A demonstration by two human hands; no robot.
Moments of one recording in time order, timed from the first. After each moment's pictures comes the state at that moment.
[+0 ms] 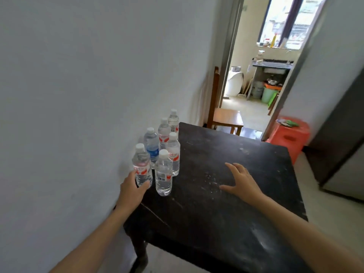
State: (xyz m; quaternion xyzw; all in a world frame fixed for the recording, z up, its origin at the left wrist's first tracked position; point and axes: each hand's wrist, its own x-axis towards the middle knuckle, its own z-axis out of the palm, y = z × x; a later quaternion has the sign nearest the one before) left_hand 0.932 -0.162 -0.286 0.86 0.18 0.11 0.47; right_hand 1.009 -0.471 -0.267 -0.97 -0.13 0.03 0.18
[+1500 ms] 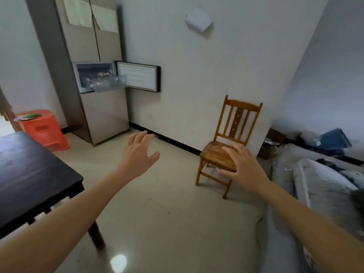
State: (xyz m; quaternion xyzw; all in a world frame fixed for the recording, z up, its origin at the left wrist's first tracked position) left_hand 0.465 -0.550 -0.155 0.73 -0.60 0.03 0.32; right_hand 0.184 -0.634 -0.150 -0.89 0.43 -0.15 0.02
